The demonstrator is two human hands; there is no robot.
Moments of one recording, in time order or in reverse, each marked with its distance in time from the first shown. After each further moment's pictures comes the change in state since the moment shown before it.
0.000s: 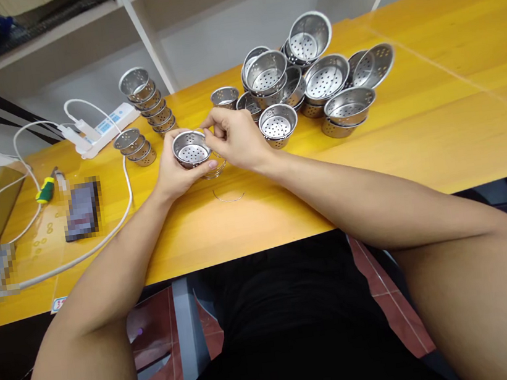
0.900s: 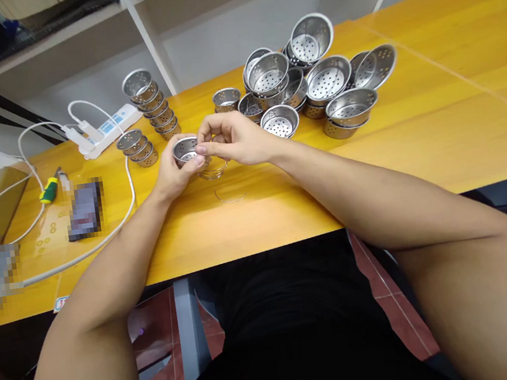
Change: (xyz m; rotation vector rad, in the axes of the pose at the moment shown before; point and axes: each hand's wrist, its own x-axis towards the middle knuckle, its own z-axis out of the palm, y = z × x) left_hand 0.007 0.041 -0.009 -0.125 0.019 -0.128; right_hand 0.012 -0.022 -0.019 0.517 -0.449 0.076
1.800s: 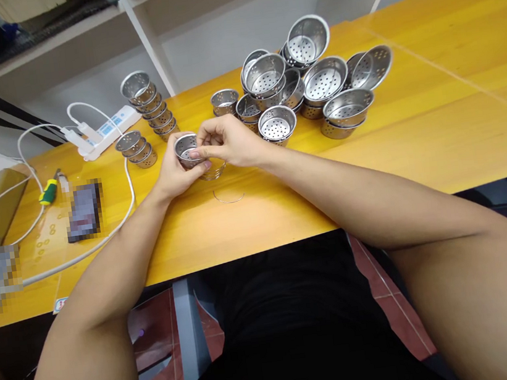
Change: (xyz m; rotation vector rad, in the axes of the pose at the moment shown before) left_hand 0.001 -0.032 -0.006 0.128 -0.087 0.089; right_hand 0.008 0.021 0.004 -0.193 0.105 0.015
